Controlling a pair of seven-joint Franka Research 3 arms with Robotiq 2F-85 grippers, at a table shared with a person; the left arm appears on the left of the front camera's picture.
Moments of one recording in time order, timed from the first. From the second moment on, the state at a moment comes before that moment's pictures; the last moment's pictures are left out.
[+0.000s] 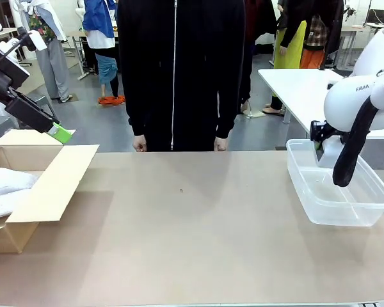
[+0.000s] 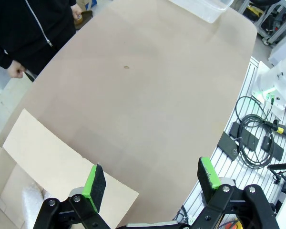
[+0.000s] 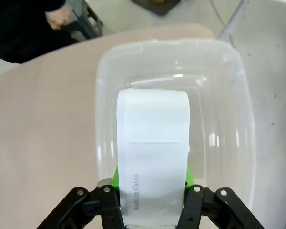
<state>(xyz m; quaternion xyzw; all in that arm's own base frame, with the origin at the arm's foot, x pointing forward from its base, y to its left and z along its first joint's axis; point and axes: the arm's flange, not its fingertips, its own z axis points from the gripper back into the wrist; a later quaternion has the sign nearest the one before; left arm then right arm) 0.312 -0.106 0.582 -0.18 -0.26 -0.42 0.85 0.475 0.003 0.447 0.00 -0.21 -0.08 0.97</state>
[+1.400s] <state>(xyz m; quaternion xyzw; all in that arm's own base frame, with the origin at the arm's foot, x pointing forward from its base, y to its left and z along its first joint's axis) 0.312 -0.106 0.582 -0.18 -0.26 -0.42 0.85 0.500 -0.029 0.372 0.00 -0.09 -0.09 0.99</state>
